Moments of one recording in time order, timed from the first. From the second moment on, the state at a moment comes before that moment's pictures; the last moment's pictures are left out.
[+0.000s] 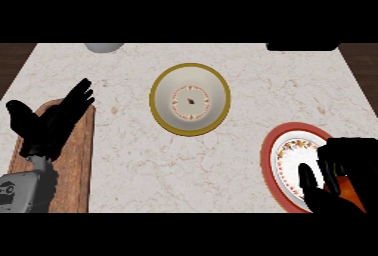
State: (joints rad) left arm -0.22 0.21 0.15 -1.51 0.07 -0.21 0.31; right arm -0.18 -0.34 0.17 -2.31 0.79 0.73 0.73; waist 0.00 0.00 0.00
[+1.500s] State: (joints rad) left arm -0.23 0.20 0.14 -1.50 0.07 -0.23 0.29; right arm -1.01 0.00 0.18 -1.34 0.84 0.25 0.80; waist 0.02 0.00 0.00
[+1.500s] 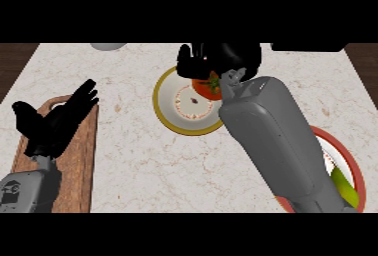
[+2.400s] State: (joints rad) left arm -0.31 0.20 0.12 -1.47 0.06 -0.24 0.29; right arm -1.20 0.00 -0.04 -0.53 0.64 -0.16 0.38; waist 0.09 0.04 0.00
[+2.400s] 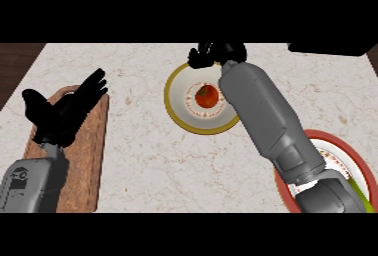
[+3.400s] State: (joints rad) left arm -0.29 0.20 0.12 -1.48 0.06 -0.24 0.29; right arm -1.25 -0.03 -0.22 -0.31 0.47 -0.54 0.02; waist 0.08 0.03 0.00
